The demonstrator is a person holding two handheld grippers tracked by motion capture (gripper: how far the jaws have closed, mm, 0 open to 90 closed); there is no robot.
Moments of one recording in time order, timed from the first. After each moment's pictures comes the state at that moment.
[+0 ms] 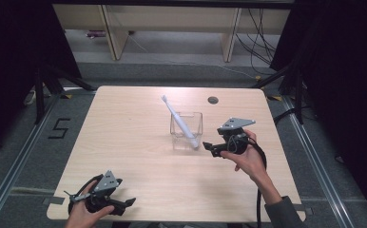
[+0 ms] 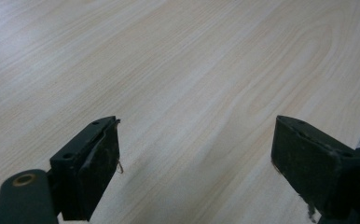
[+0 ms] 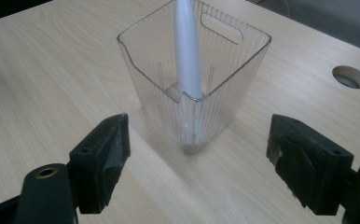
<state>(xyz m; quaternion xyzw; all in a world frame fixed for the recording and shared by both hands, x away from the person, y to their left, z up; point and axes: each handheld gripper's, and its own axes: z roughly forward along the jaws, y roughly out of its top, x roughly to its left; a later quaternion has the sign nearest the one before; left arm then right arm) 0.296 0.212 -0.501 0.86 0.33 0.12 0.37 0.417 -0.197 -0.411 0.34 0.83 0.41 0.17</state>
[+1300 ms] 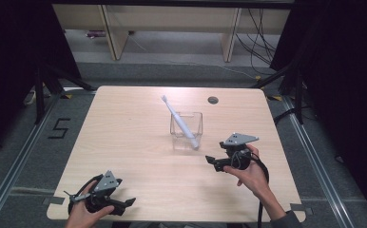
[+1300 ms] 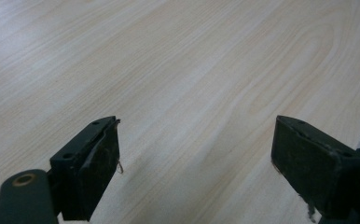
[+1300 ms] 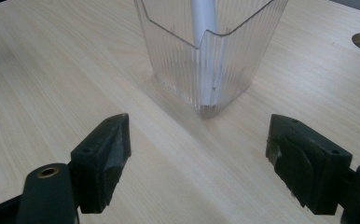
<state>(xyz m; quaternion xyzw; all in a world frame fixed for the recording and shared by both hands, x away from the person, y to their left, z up) 0.295 0.211 -0.501 0.86 0.33 0.12 0.37 0.387 -0.208 -0.442 0.35 0.83 0.41 0.15</state>
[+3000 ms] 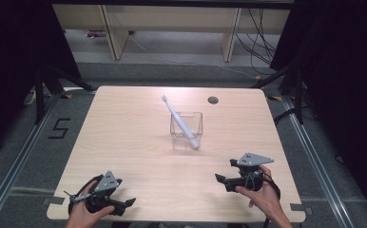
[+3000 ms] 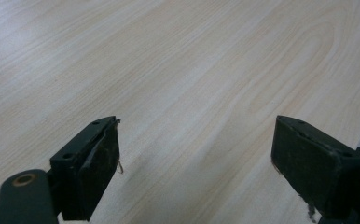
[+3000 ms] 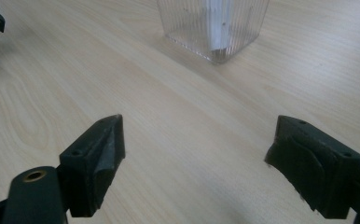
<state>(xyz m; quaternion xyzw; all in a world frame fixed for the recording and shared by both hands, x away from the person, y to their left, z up) 0.295 0.212 -0.501 0.86 0.33 0.12 0.37 0.340 -0.240 -0.470 0.38 0.81 0.43 0.13</state>
